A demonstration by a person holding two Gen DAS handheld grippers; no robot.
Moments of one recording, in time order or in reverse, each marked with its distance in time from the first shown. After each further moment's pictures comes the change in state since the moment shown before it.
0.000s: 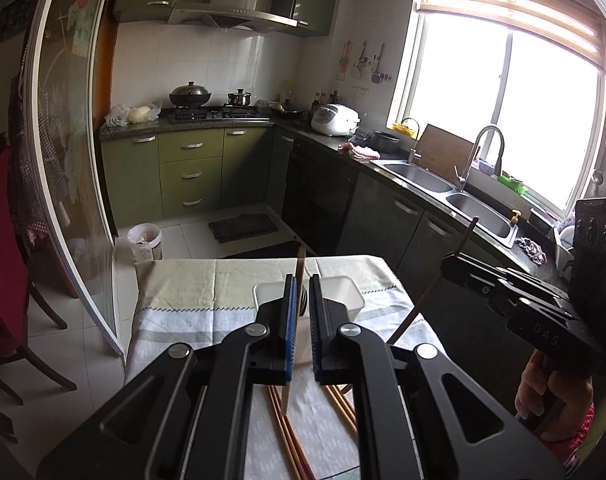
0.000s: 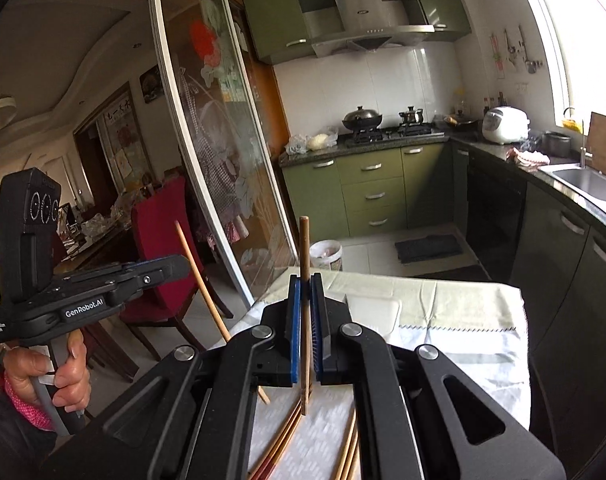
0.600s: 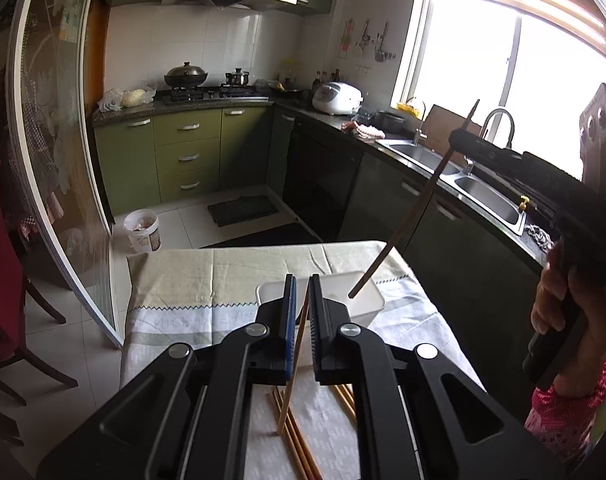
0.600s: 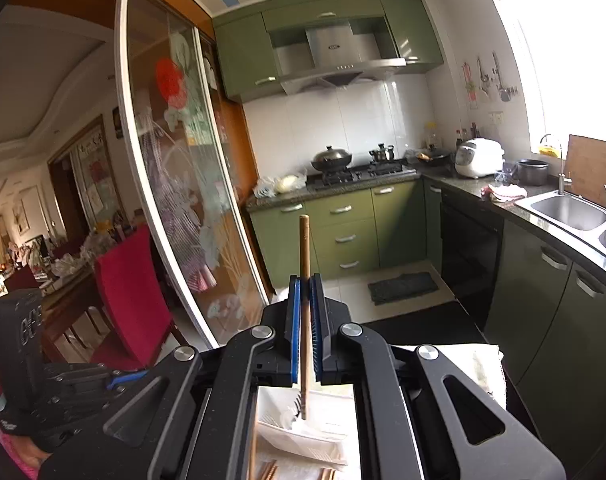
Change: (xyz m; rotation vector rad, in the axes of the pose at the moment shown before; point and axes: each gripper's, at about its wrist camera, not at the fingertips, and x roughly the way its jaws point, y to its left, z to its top) left arm 0.057 0.010 -0.007 0.016 0.105 0.004; right arm 0.051 -0.035 0.079 0.028 -0.103 -0.111
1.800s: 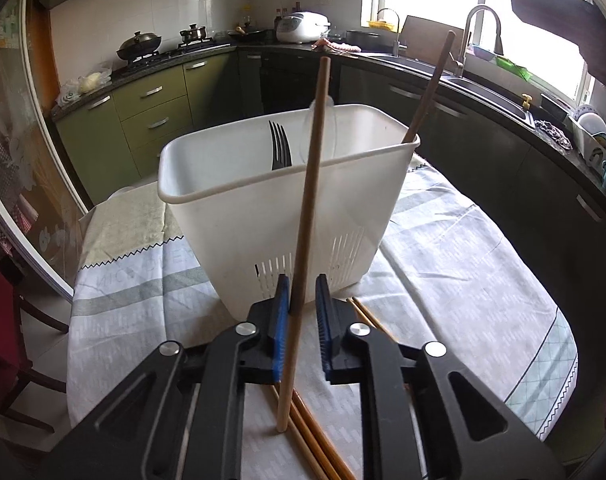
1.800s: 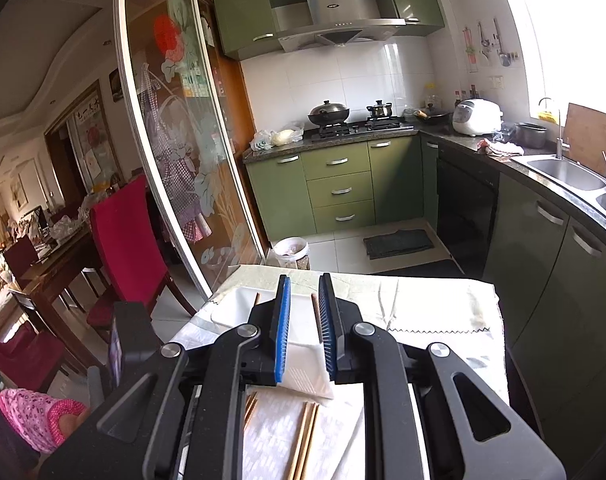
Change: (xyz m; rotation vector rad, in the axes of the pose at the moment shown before) left arm 0.131 -0.016 -0.092 0.198 0.167 0.008; right arm -0.006 -0.035 -0.102 -0.008 0.127 0.015
